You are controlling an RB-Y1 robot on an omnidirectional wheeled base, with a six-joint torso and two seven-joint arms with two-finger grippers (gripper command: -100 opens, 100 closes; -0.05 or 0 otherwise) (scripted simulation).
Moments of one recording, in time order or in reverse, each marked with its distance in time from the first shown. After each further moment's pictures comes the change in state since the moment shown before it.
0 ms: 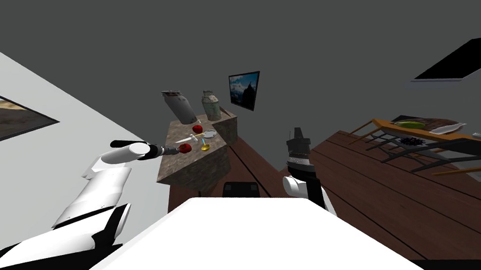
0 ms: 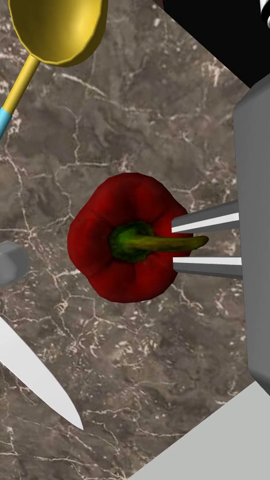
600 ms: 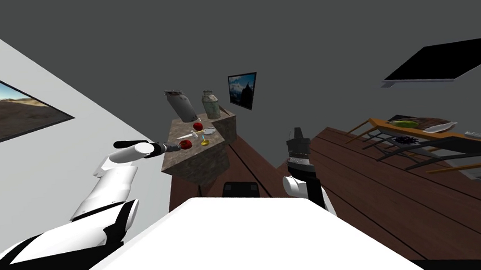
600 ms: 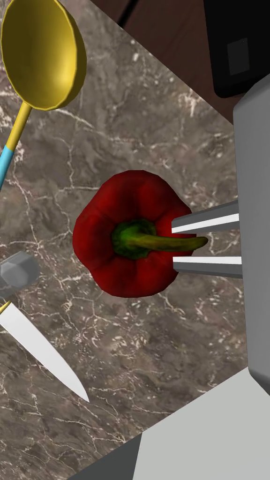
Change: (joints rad) left arm -0.039 -0.042 0.005 0.026 -0.030 -0.145 -0.078; right arm 0.000 0.000 0.000 0.000 0.000 0.000 0.000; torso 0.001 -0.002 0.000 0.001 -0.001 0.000
